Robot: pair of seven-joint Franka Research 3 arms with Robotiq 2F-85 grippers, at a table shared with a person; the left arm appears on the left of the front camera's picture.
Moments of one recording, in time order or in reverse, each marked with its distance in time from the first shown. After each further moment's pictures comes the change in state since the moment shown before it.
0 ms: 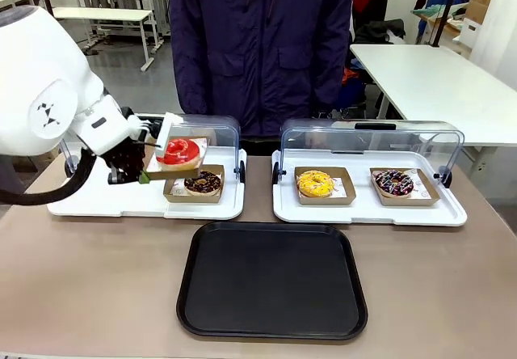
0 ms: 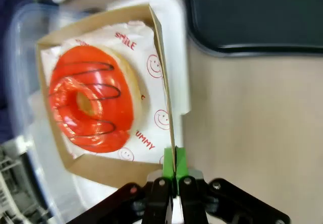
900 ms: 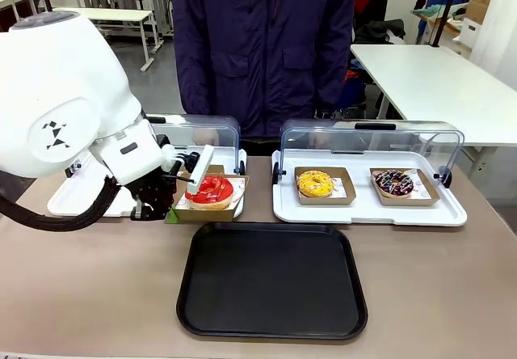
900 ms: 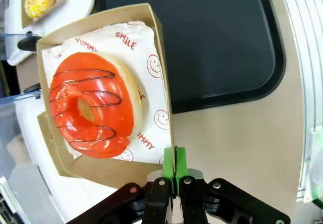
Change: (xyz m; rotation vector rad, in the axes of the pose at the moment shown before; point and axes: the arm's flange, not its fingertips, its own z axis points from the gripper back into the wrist) left arm 0.071 -0.049 0.005 -0.142 -0.029 -0.088; right arm 0.000 0.000 0.000 0.000 0.001 0.000
